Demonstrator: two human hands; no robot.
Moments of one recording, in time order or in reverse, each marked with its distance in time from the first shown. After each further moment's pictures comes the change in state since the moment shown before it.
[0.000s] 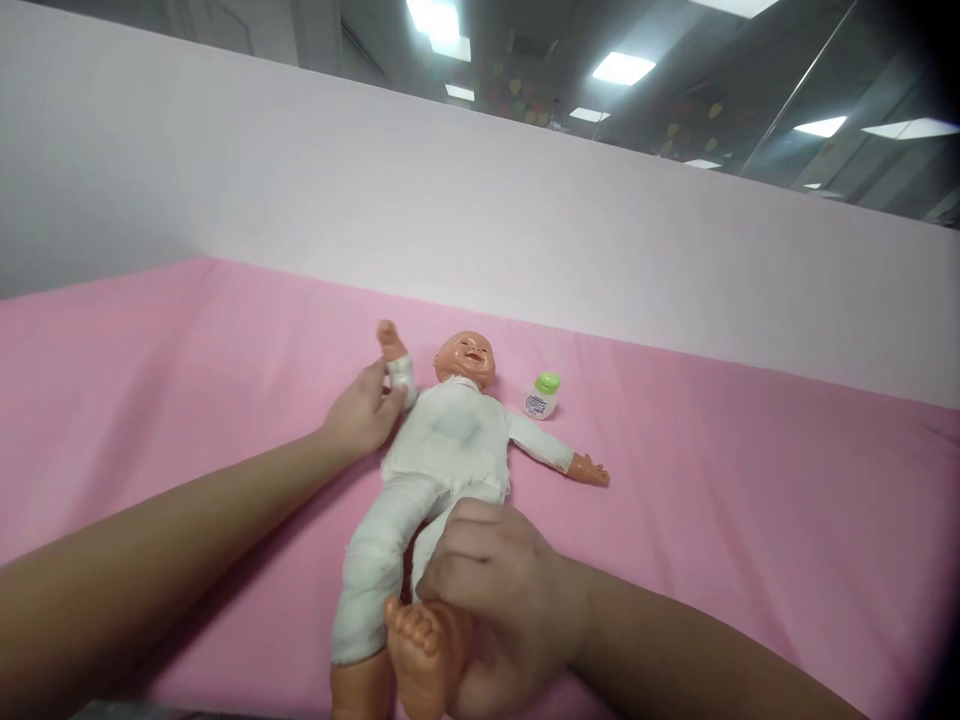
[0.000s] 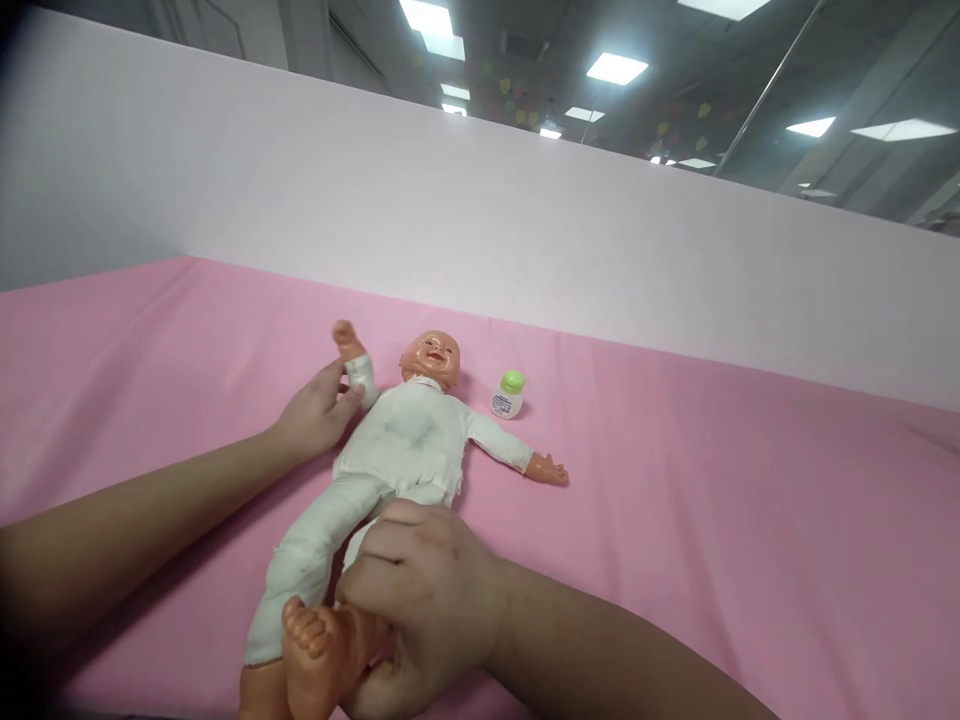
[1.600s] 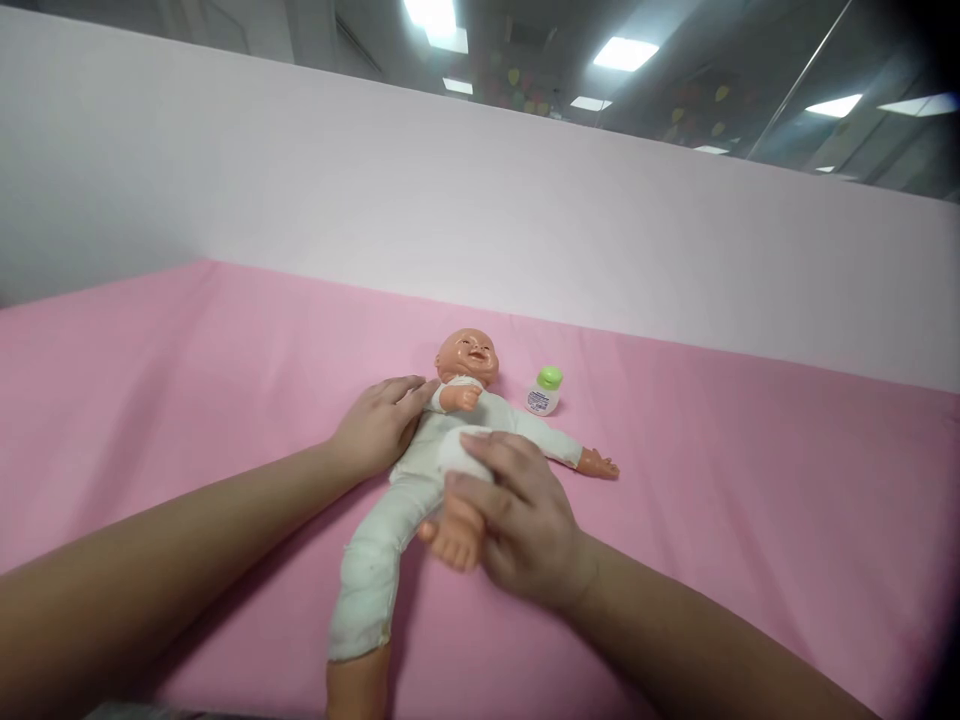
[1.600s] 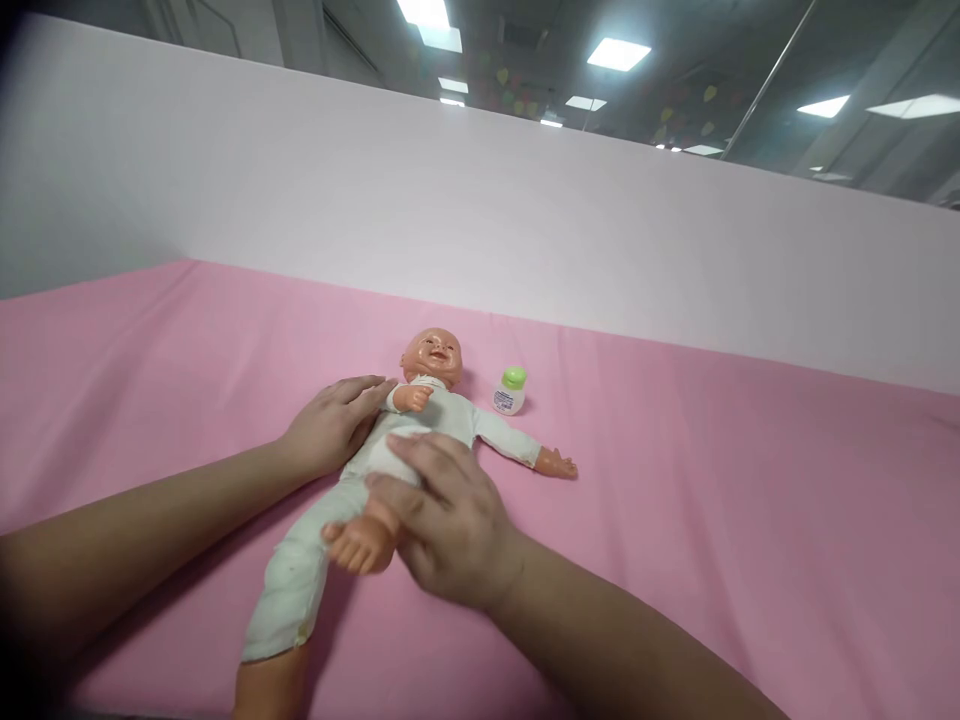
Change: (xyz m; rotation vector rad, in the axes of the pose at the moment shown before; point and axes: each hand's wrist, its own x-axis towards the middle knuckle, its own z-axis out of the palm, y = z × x) left_hand -0.014 0.017 0.006 0.400 -0.063 0.524; right_hand -0.009 0.028 -0.014 -0.301 0.309 0.117
